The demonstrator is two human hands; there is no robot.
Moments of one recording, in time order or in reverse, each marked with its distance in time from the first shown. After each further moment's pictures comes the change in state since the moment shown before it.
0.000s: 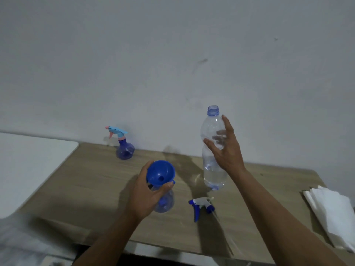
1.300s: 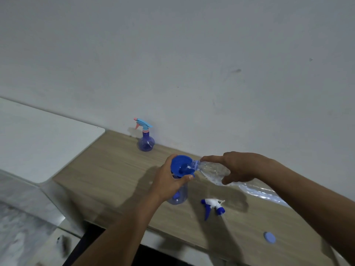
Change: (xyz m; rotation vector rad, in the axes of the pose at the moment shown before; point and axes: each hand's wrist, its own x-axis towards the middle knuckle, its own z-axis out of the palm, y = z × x) left_hand 0.006 -0.004 -0.002 -0.052 -0.024 -0.007; right_hand -0.006 -0.100 -0.015 -1.048 -1.150 -0.178
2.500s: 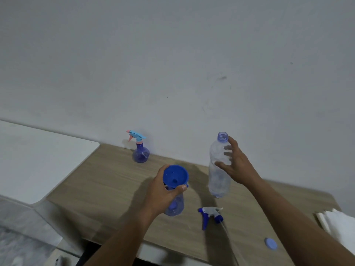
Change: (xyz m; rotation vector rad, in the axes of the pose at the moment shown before) left_hand 0.003 -0.007 0.004 0.018 0.025 -0.038; right_hand 0.036 0.052 0.065 0.828 0.782 0.111
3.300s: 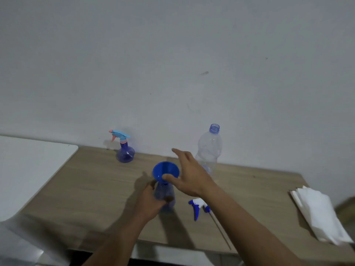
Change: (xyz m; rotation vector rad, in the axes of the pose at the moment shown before) left_hand -0.001 -0.045 -0.003 0.204 -0.125 -0.205; right_hand -0.047 -0.114 0.069 -0.174 -0.156 -0.004
